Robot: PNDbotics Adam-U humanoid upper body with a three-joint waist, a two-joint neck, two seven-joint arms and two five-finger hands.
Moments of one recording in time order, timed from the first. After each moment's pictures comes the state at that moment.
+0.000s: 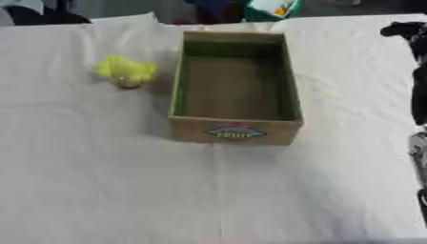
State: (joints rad) left arm -0.01 0.49 0.44 -1.98 -0.12 -0.56 0.27; right arm -0.29 -0.33 -0.03 -1.98 -0.03 -0.10 -0.26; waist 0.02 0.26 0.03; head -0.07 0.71
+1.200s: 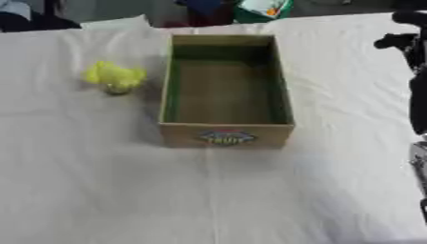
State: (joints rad) left arm -0.27 1.01 0.16 -1.55 -0.48 -0.68 -0.08; right arm -0.29 -0.35 -0.01 -1.98 -0.03 -0.09 -0.25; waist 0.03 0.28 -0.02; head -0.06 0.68
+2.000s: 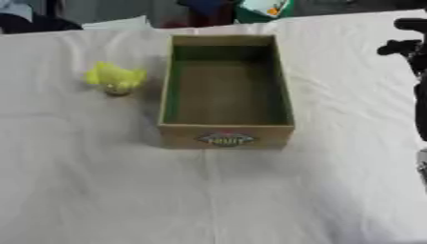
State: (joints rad) left arm -0.54 0.95 0.03 -1.23 -0.62 -0.84 -0.27; right arm -0.29 -0.35 0.01 -1.98 -0.04 -0.09 -0.22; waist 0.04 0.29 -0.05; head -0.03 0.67
